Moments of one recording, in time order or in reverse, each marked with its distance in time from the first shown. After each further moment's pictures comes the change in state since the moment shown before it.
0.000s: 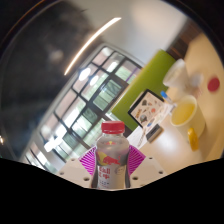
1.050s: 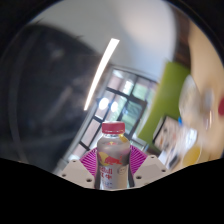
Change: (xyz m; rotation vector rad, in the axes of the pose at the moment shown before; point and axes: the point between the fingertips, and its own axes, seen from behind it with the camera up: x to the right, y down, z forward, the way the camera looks) arm -0.125 -0.119 -0.154 0.244 -0.285 0.232
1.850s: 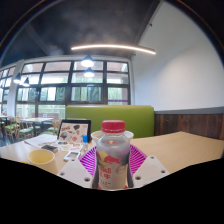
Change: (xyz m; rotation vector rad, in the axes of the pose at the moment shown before) arm 0.288 -0.145 -0.140 -0.191 0.489 -1.160
